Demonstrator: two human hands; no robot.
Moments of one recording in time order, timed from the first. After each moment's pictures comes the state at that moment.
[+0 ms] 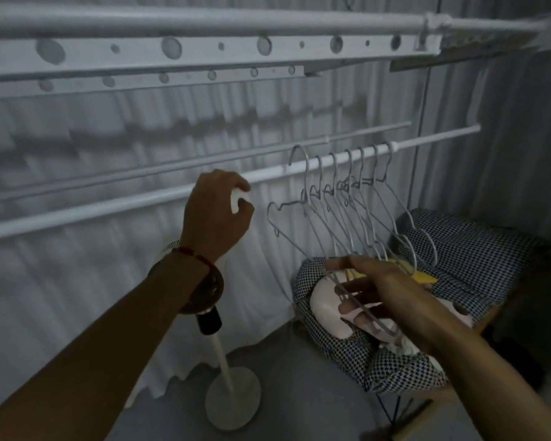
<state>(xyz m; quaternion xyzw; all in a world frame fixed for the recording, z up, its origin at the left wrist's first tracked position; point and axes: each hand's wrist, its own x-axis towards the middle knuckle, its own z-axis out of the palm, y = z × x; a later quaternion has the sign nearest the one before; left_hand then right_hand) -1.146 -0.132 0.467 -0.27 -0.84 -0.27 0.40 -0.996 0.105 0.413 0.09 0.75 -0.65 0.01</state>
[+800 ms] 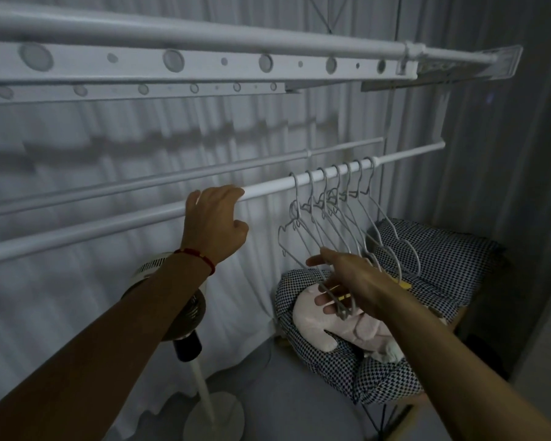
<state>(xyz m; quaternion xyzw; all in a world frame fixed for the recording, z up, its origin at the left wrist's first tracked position) -1.217 -0.135 0.458 -0.31 -0.86 -0.16 0.37 -1.065 0.073 0.423 0.19 0.75 -0.64 0.02</state>
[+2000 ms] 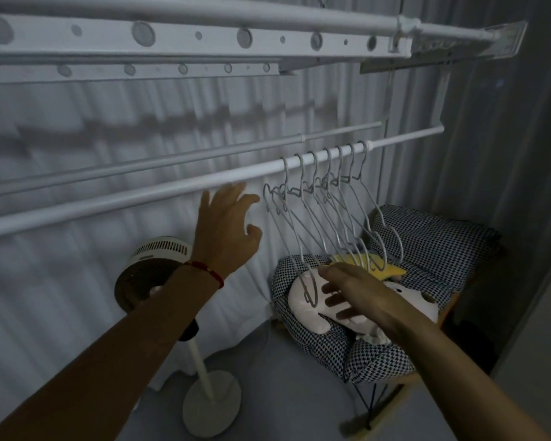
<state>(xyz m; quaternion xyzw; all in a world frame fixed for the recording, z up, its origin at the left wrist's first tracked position) -1.166 -0.101 0.431 -0.31 -0.87 -0.20 0.34 -1.024 0.093 0.393 0.16 0.79 -0.59 -0.01</state>
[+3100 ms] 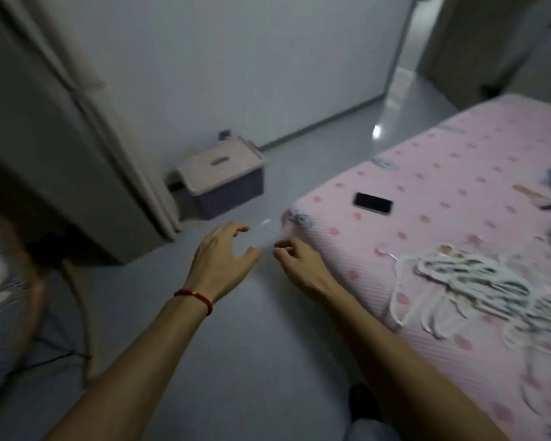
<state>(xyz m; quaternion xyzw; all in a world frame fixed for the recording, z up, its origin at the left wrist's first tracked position) -0.547 0.048 0.227 -0.77 -0.56 -0.20 -0.25 -0.377 0.015 0.170 0.68 0.50 -0.40 -0.34</state>
